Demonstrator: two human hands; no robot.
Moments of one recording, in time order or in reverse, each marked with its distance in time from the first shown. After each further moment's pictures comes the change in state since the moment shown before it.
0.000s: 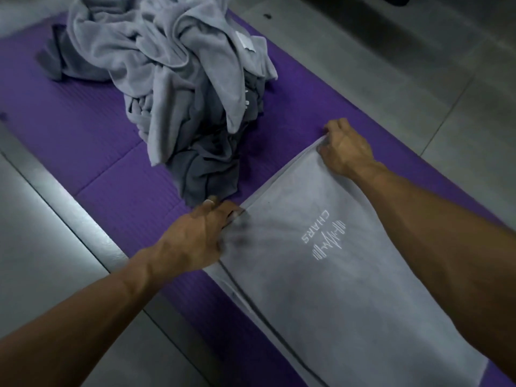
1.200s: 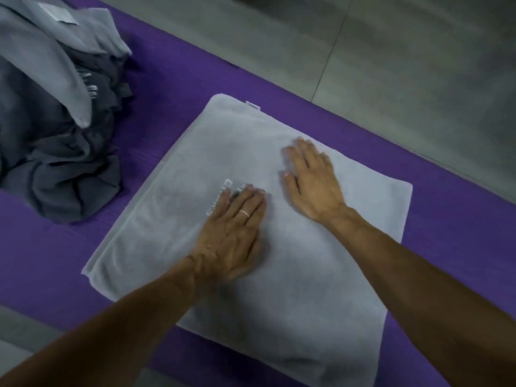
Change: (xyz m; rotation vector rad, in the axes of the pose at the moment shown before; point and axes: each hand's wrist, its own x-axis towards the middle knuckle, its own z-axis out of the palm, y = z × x) left_hand 0.050 0.138 0.121 0.463 0.185 0.622; right_hand -0.175 0.109 0.040 0.044 0.113 0.082
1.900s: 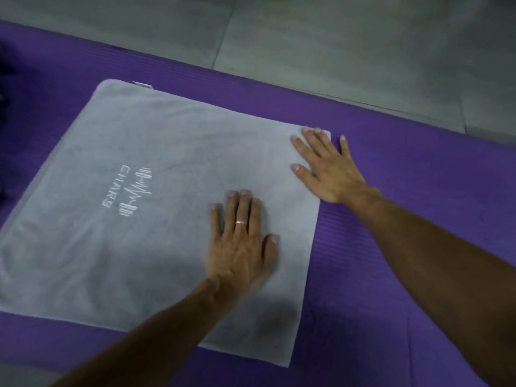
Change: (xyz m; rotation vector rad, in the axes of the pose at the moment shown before) left_hand 0.030 0.186 0.050 0.001 -0.087 -0.157; right_hand -0.110 0.191 -0.008 -0.121 -0.163 0.121
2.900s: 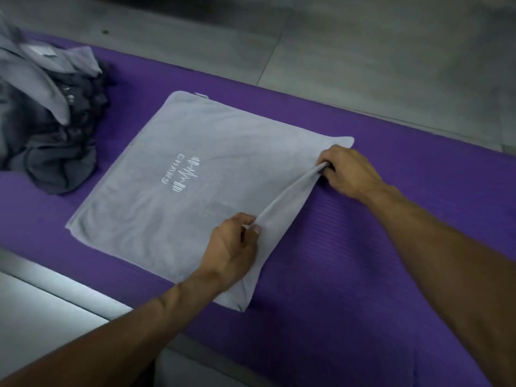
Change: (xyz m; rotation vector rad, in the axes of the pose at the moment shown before) left_hand -0.059 -0.004 -0.062 -0.771 0.063 -0.402; right_hand -0.022 -0.019 -0.038 0.325 0.171 -0.115
